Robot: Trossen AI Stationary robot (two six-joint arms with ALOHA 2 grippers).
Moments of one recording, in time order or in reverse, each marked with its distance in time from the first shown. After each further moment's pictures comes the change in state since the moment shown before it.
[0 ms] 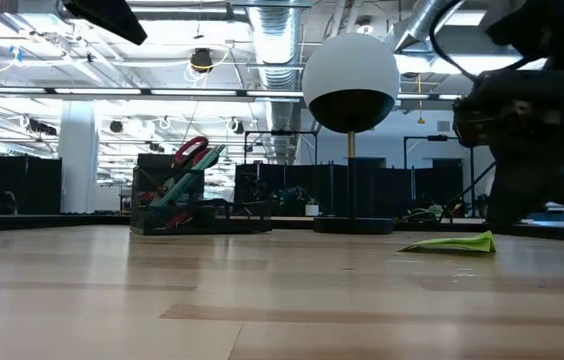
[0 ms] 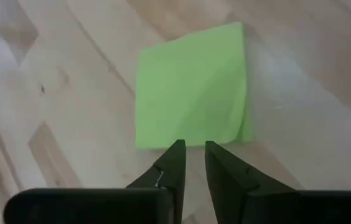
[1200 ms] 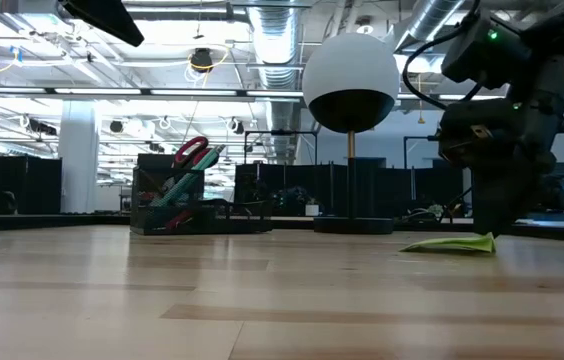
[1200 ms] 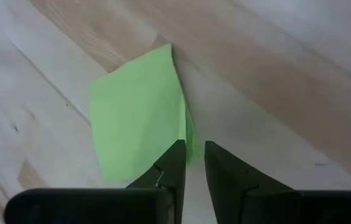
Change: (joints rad) left arm -0.007 0.000 0.000 -0.029 0.000 -0.003; right arm -0.238 0.001 0.000 -0.070 -0.202 0.010
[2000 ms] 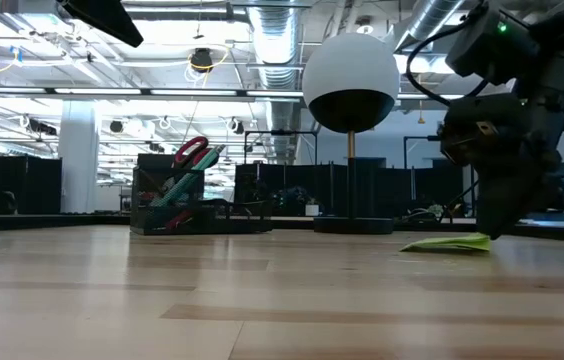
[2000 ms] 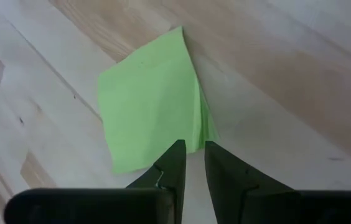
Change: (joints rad) left arm 0.000 0.000 0.000 -0.007 0.001 -0.001; right arm 0.041 0.000 0.000 0.010 0.027 0.016
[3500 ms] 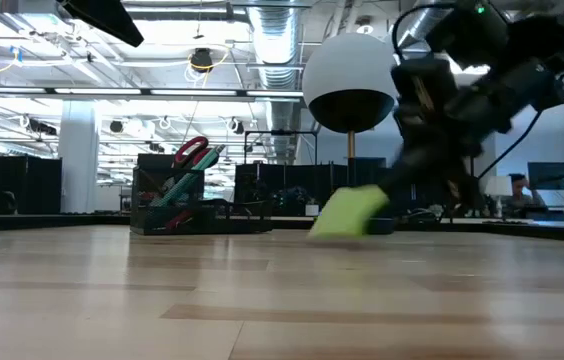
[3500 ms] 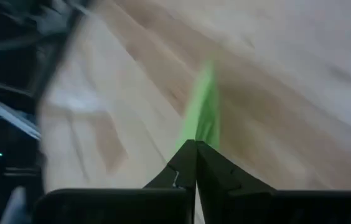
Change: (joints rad) left arm 0.000 0.000 0.000 0.001 -0.007 0.002; right arm -0.040 0.135 -0.002 0.516 0.086 -0.092
